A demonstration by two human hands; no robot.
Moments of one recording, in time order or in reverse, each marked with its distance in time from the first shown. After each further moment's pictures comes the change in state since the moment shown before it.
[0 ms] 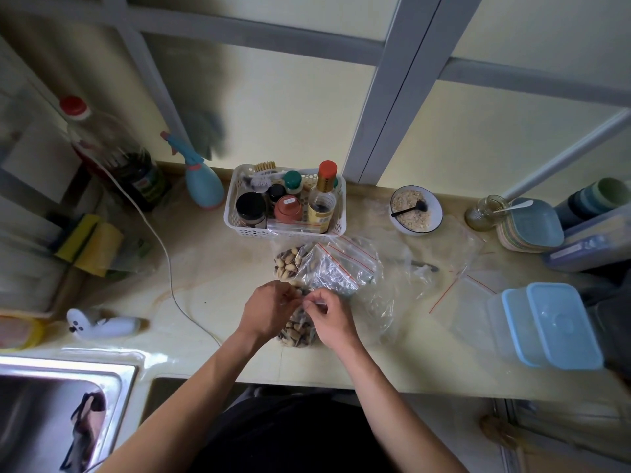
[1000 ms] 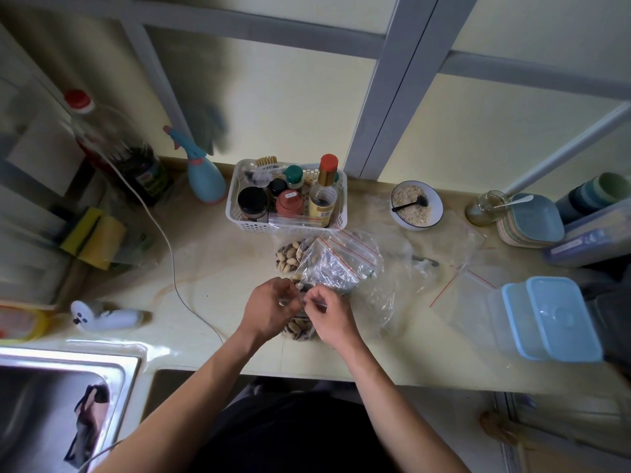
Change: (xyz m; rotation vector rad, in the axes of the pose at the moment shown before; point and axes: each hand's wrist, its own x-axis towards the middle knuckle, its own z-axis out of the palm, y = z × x) left_hand -0.018 0.004 -0.002 -0.181 0.023 -0.024; right_hand -0.014 -0.002 -0.002 -0.032 -0.025 -0.113
